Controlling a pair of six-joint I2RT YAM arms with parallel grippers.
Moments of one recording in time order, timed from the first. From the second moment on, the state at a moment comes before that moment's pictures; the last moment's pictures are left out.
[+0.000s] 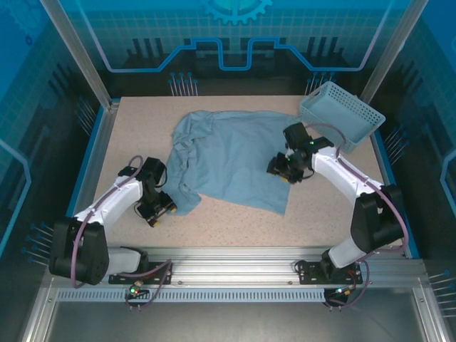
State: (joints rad) left arm -0.16 1.31 0.78 -1.07 0.15 -0.94; right arm 0.33 1.54 1.14 -0.86 -0.24 0.73
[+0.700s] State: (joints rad) left arm -0.15 1.42 0.87 -0.93 0.10 -0.93; right arm 0.27 1.61 0.94 -0.89 -0.33 0.77
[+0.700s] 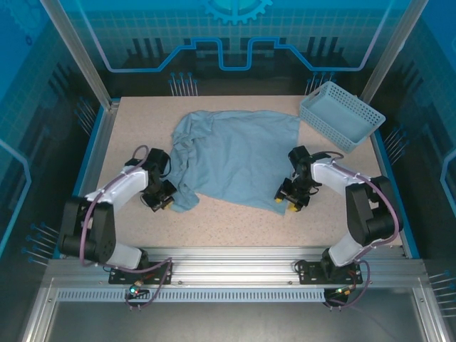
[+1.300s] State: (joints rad) left arm -0.15 1.26 0.95 -1.05 0.09 -0.93; right arm 0.30 1.69 0.90 -0.87 -0.39 0.92
